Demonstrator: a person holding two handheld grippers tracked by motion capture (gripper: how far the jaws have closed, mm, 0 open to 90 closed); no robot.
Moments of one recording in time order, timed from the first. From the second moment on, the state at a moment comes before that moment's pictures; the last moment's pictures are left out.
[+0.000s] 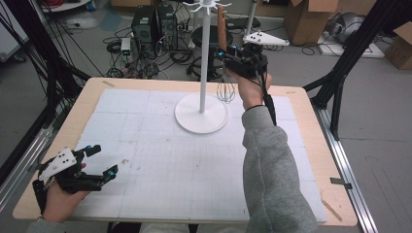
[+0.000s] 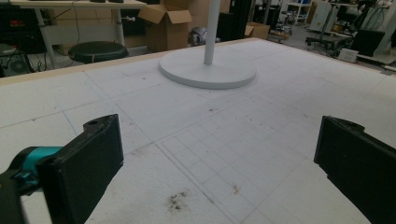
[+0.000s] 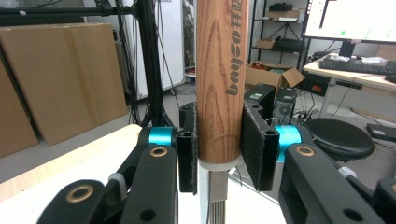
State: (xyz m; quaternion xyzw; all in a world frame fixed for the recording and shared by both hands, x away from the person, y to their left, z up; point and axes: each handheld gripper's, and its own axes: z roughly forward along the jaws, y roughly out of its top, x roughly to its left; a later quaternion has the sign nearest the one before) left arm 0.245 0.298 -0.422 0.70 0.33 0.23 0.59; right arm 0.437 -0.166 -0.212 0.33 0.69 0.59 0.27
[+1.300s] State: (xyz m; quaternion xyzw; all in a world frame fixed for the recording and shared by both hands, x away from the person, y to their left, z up) left arm 0.243 0.295 -0.422 0.70 0.32 0.23 0.59; right arm 0.406 -0.171 -0.244 0.27 0.75 0.58 0.19
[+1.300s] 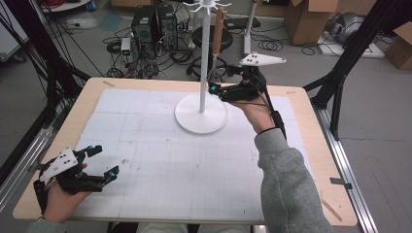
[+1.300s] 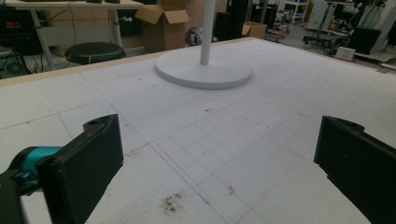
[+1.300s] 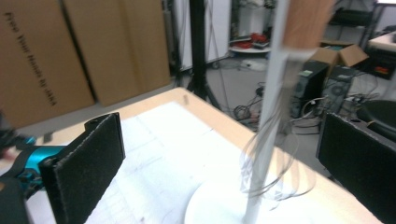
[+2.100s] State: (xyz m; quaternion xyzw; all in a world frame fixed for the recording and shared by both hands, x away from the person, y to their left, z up) left arm 0.249 0.289 -0.423 0.71 0.32 0.22 0.59; right arm 0.370 -0.217 -0.328 0.30 0.74 0.58 0.17
